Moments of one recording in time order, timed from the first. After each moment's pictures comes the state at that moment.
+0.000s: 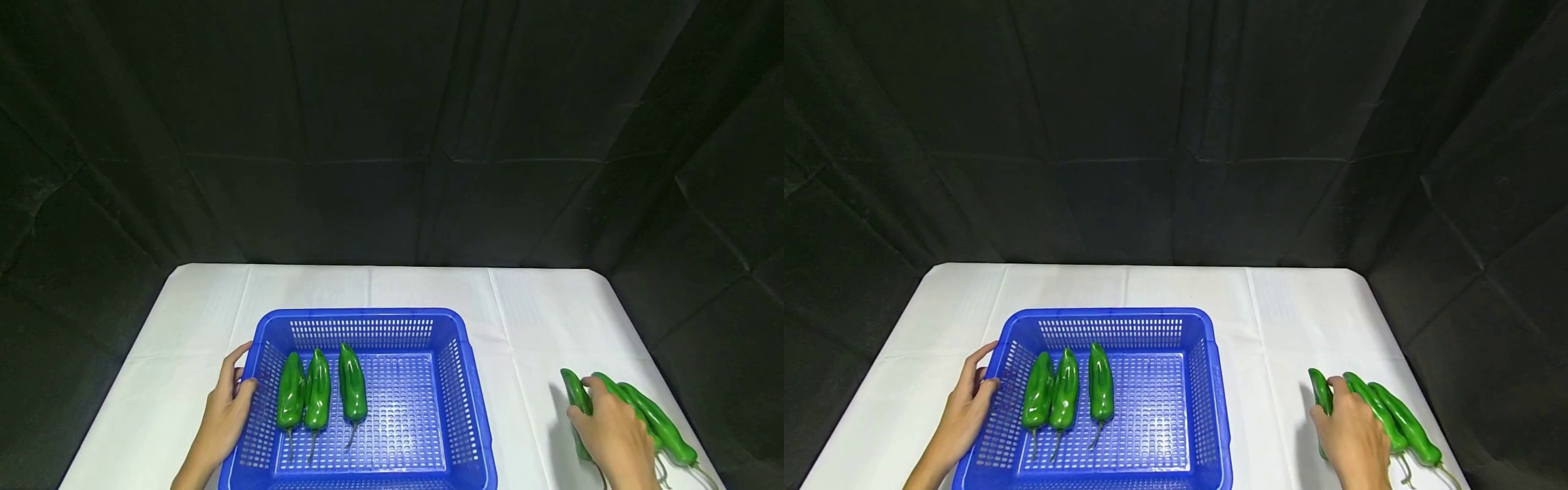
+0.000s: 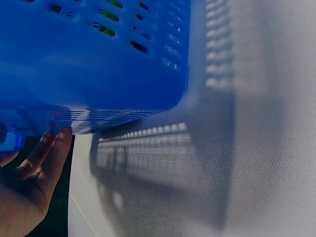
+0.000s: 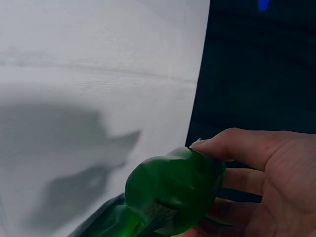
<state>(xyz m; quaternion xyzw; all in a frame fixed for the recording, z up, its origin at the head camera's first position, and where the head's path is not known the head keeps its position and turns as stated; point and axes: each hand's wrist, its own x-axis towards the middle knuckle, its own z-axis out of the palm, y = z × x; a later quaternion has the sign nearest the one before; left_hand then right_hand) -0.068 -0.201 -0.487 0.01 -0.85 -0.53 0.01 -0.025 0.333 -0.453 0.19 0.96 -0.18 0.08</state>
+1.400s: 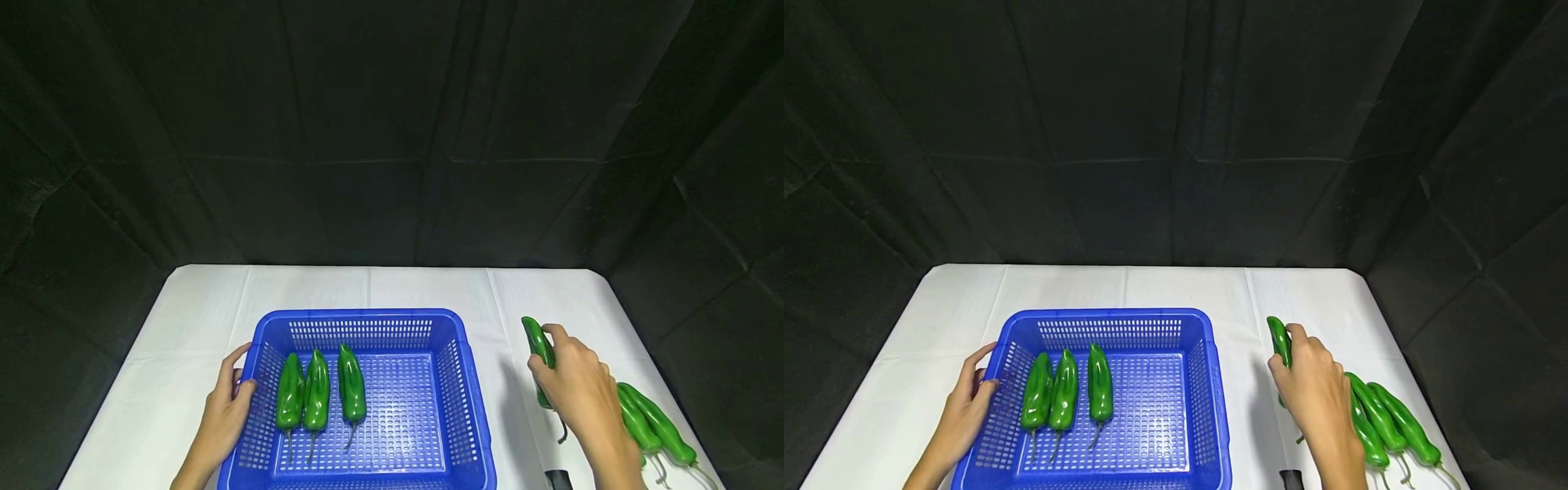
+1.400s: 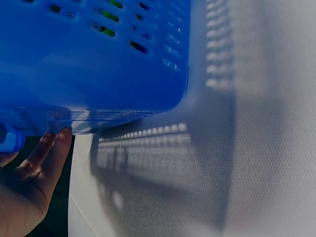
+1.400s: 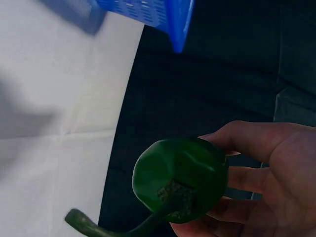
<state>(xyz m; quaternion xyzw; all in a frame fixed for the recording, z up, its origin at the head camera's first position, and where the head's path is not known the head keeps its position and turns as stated) -0.067 -0.201 -0.487 0.02 -0.85 -0.53 0.01 -0.060 0.267 -0.396 0.09 0.98 -0.18 -0.08</state>
